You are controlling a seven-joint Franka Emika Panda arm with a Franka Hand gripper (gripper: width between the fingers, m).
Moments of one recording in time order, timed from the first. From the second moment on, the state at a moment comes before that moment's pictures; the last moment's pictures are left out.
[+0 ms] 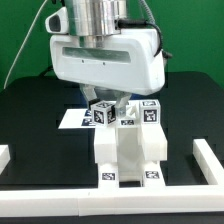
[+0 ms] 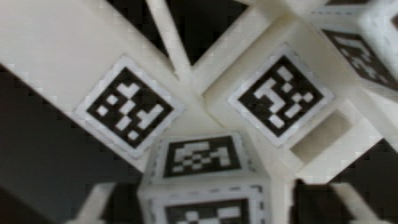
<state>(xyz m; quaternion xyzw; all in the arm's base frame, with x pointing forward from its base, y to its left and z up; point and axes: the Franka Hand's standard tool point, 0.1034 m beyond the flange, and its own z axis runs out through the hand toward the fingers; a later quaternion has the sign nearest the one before) 0.586 -0.019 0.114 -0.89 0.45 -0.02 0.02</state>
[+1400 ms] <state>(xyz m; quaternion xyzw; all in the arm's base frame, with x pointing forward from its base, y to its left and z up) 0.586 -0.020 0.114 -0.62 0.79 -0.01 0.03</state>
